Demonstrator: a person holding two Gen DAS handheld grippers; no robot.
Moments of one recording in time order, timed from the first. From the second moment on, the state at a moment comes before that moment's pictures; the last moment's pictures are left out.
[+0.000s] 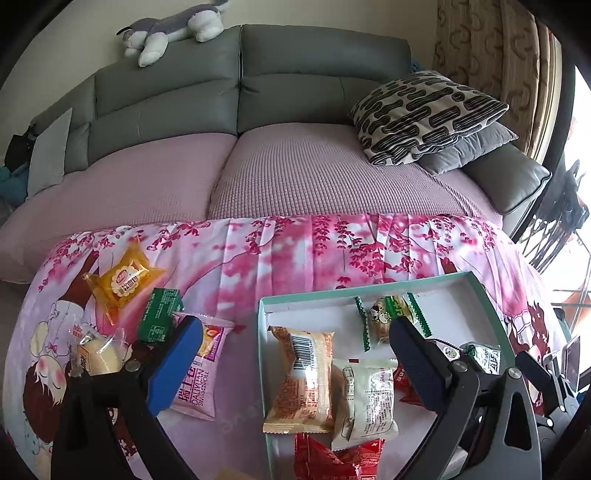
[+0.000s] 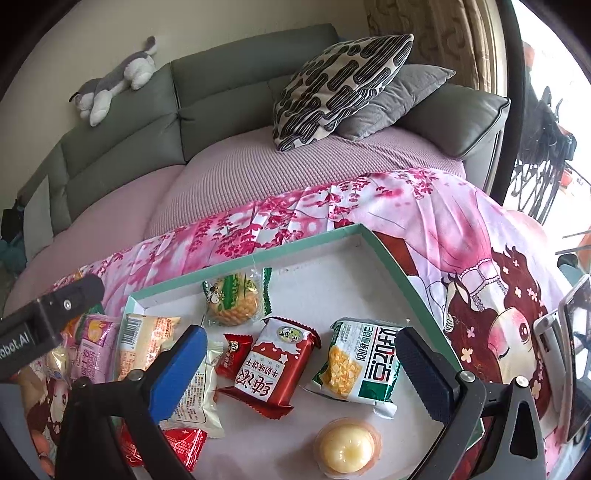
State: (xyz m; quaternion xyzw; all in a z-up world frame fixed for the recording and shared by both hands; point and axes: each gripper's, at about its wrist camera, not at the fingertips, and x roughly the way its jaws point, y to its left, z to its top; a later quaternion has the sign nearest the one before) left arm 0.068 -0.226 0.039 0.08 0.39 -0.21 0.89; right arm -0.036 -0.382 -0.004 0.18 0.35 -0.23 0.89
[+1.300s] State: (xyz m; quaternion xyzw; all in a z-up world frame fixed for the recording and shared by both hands) left arm 0.086 -0.088 0.044 -0.02 0.37 -0.12 0.92; right arm -0.004 -0.319 0.020 0.15 0.33 -0.19 0.91
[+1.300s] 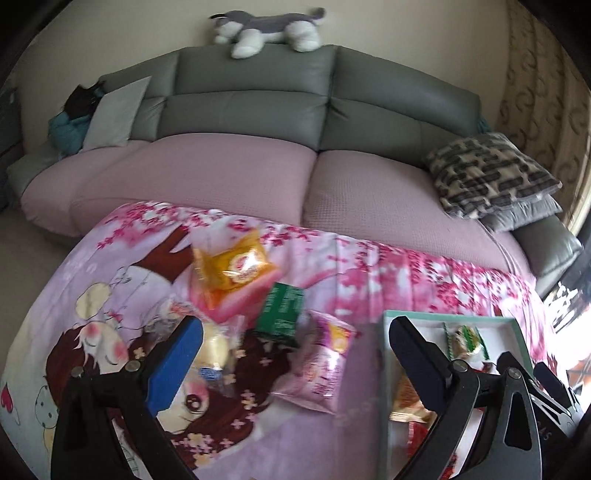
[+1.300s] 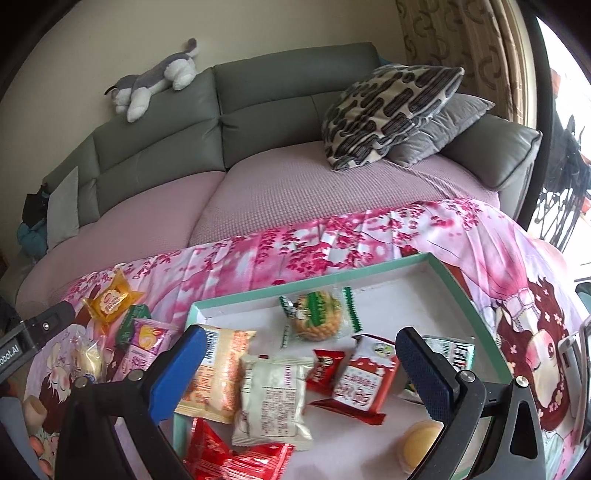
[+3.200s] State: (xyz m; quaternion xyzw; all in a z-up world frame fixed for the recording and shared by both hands) left arm 0.155 -0.008 -0.053 -0.09 0.47 -0.09 0.87; right arm 0.109 -0.176 -0.053 0.13 0.43 -0.05 0.89
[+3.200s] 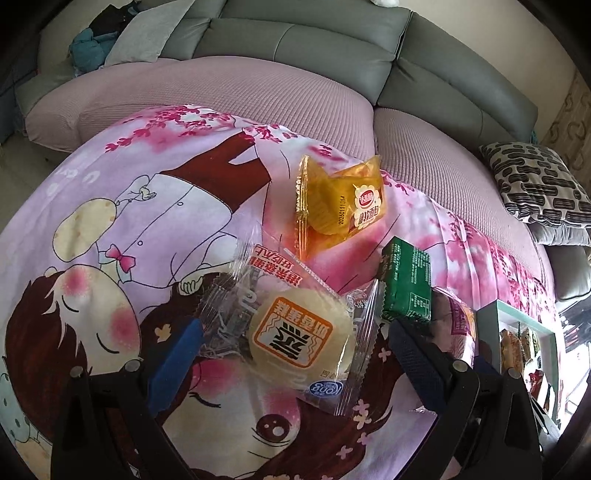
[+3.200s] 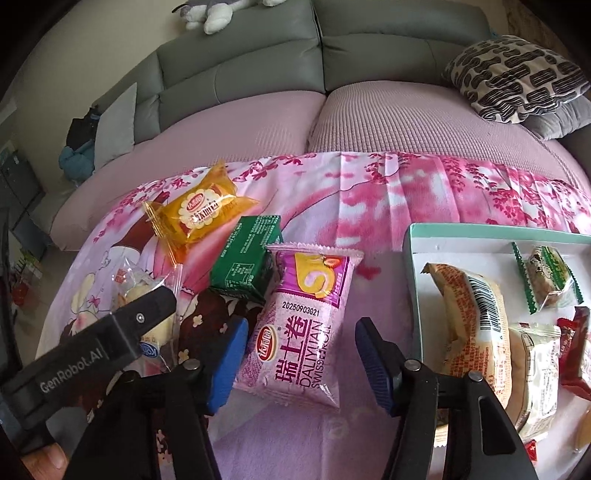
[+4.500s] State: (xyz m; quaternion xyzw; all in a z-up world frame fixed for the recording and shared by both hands) left arm 0.142 -0.024 -0.038 -0.07 0.47 -0.11 0.87; right arm 0.090 -0.182 -0.022 0.13 0.40 -0.03 0.91
